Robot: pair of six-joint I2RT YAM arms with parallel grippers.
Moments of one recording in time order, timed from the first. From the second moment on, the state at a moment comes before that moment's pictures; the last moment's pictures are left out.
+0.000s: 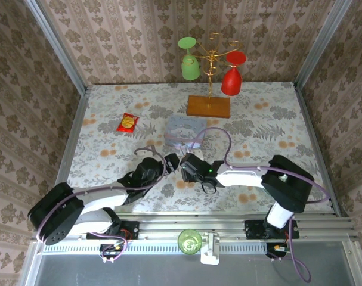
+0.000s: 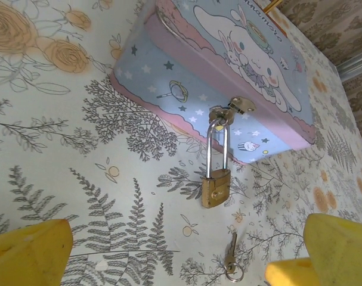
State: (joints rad) left arm -0.87 1.21 0.31 0.39 -0.27 -0.95; right arm 0.96 1.69 0.88 -0.21 0.32 0.68
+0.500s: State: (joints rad) left arm -0.87 1.18 0.29 0.36 -0.29 -0.93; right arm 0.98 1.78 0.94 -0.29 0.41 0.68
